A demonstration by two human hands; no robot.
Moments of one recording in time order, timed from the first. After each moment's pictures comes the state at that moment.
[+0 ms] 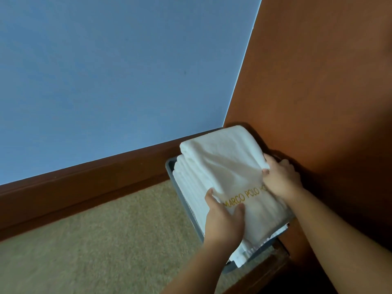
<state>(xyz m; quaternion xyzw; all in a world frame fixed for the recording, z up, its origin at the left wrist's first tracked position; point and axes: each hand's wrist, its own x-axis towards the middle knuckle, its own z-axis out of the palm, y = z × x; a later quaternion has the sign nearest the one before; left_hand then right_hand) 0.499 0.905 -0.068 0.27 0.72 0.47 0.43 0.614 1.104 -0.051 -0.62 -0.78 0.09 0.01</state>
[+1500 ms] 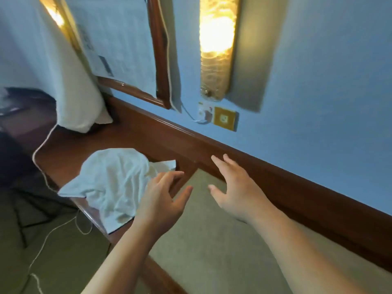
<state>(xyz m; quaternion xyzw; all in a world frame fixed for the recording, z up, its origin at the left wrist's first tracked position) 0.196 0.332 -0.025 0.04 0.93 0.34 -0.12 0.184 0.551 0.023 0.11 -0.96 0.27 -0.04</state>
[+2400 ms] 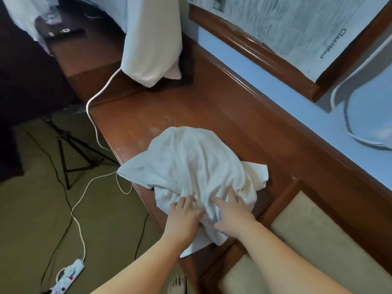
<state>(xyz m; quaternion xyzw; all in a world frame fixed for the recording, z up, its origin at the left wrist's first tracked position) 0.039 0.007 -0.297 0.01 0.99 0.11 0.07 -0.037 0.169 -0.213 0.16 -0.91 0.03 -0.38</state>
